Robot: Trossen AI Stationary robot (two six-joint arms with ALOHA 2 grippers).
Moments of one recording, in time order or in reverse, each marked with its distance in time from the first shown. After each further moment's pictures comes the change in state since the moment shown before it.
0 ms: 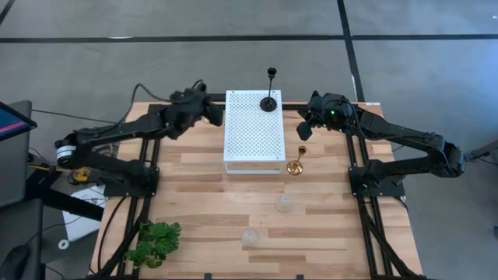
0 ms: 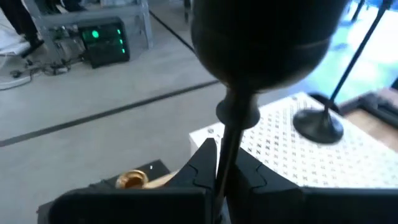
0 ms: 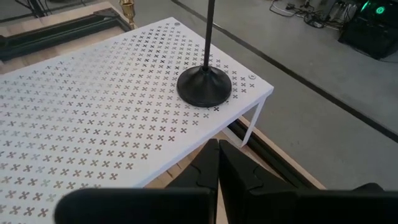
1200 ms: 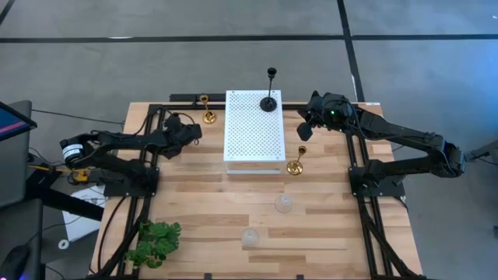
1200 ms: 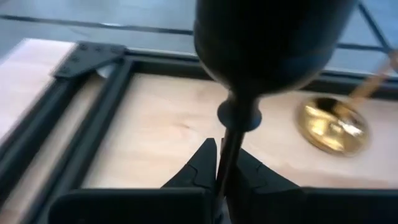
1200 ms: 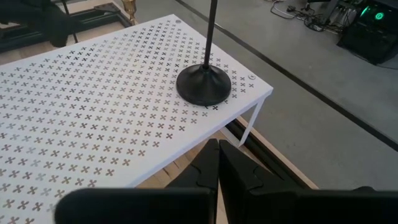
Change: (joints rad) left arm 0.136 0.081 -0.554 0.031 -0.219 -0.654; right arm 0.000 0.000 0.000 -0.004 0.000 -0.035
